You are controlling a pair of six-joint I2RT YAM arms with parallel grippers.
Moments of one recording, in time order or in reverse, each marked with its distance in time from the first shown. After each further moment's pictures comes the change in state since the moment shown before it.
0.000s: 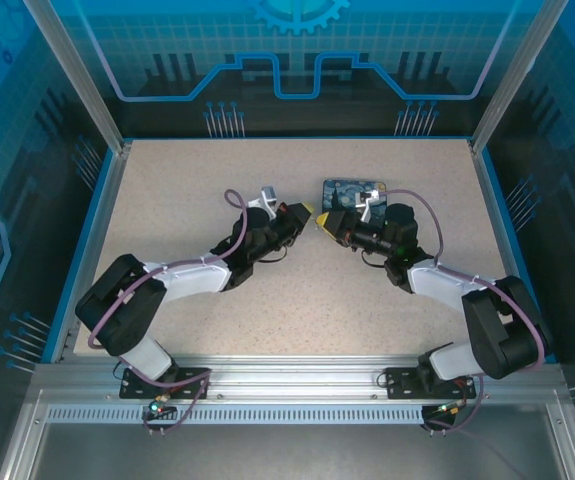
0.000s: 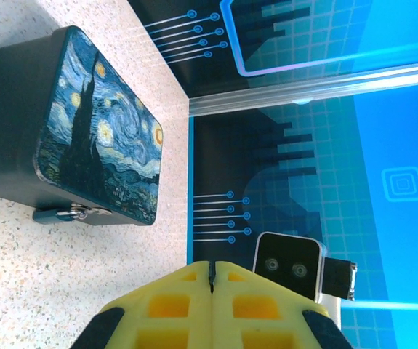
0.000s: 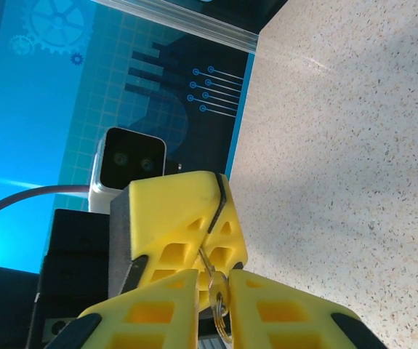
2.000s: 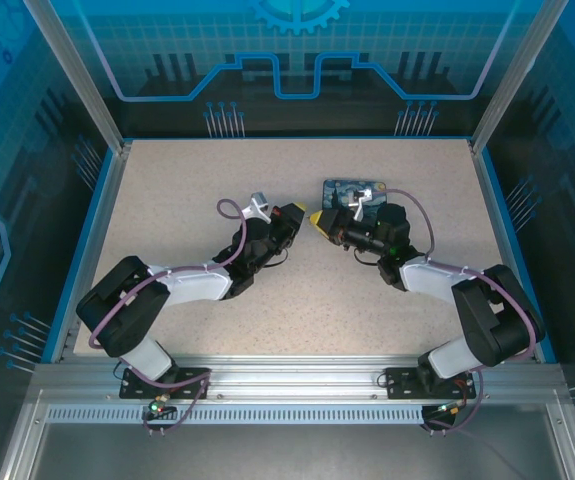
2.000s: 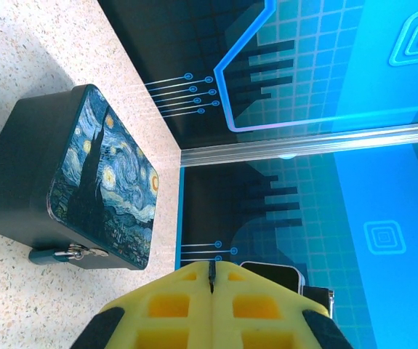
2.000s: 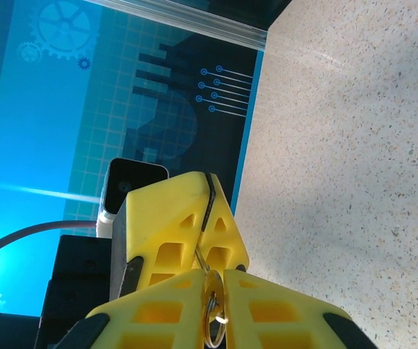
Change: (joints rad) left arm -0.041 0.000 -0.062 0.122 -0.208 -0.048; right arm 0.041 0.074 0.020 0.092 0.027 0.065
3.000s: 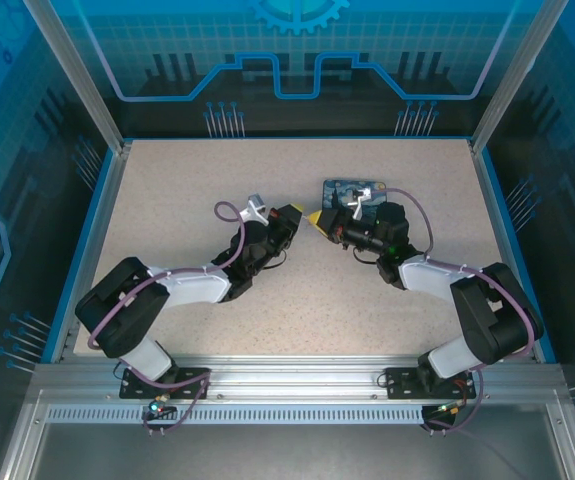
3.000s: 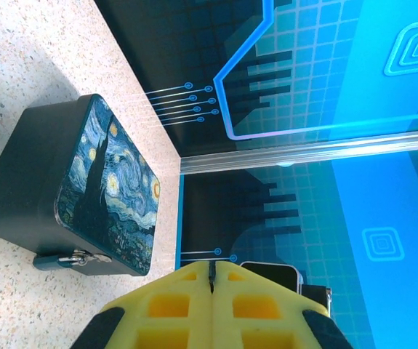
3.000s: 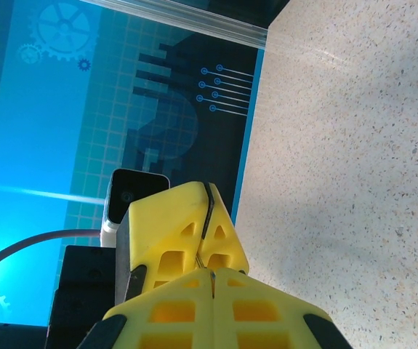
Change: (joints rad) left arm -0.003 -0.010 -0.030 0.029 -0.028 0.000; right arm 0.001 0.013 0.013 0.000 -0.002 0.014
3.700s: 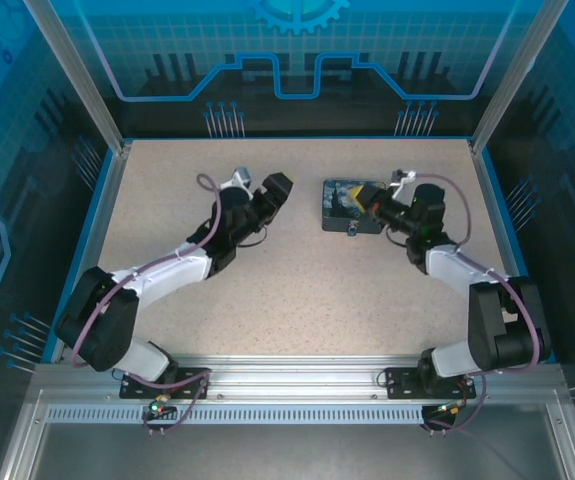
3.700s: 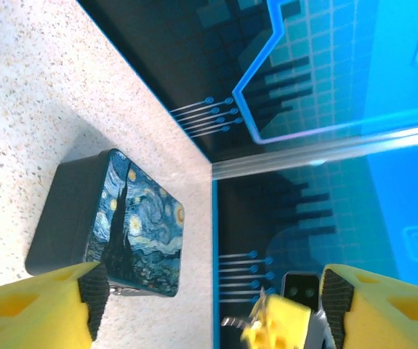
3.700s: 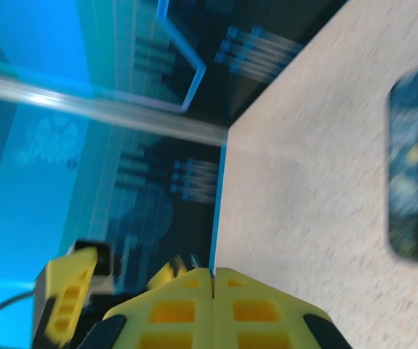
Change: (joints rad) left arm 0.179 -0.113 0.206 -0.443 0.224 0.198; right arm -0.302 -0.068 0.105 -0.232 -0.014 -0.073
